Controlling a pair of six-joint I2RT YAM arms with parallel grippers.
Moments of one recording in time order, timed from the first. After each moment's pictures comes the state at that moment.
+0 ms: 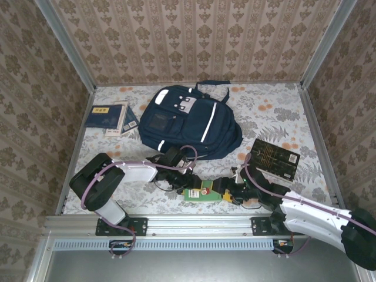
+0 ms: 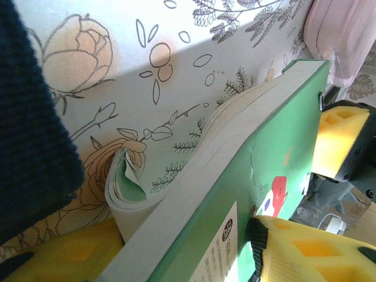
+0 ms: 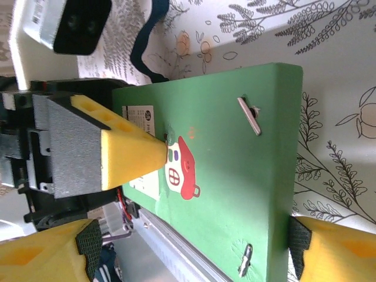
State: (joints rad) left arm -0.85 1.60 0.63 -0.08 0.79 -0.86; right arm 0.77 0.81 0.20 -0.01 -0.41 1.25
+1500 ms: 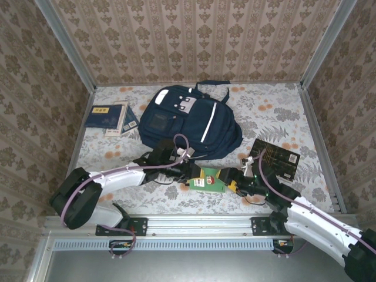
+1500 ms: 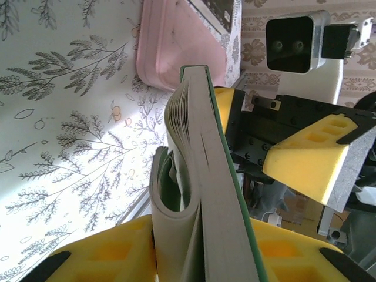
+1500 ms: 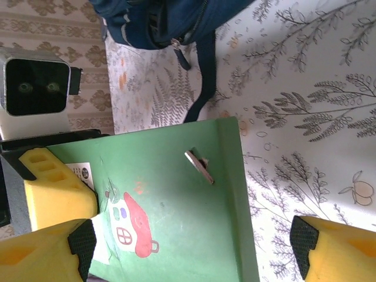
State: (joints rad) left arm -0.80 1.36 0.58 0.14 0.86 -1.01; right arm 0.63 0.63 0.20 -0.06 -0.37 1.21
